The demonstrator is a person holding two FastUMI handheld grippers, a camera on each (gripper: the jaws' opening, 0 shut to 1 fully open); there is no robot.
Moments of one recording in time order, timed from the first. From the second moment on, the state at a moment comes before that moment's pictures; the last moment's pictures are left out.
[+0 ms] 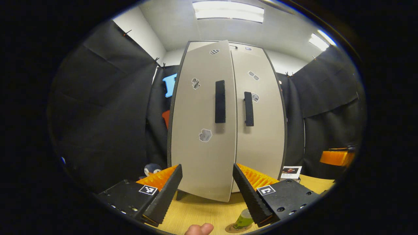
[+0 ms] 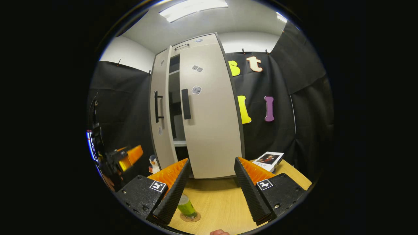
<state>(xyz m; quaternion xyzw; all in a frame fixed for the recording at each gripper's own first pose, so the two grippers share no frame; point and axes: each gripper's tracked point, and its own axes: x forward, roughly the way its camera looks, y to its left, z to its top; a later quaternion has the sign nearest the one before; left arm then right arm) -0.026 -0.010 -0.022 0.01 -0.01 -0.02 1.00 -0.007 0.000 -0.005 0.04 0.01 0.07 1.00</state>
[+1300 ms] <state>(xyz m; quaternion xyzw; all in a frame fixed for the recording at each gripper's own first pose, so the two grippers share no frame) -0.046 -0.007 -0.043 -0.01 0.00 0.00 1.00 -0.011 0.001 -0.021 0.06 0.03 0.07 1.00</state>
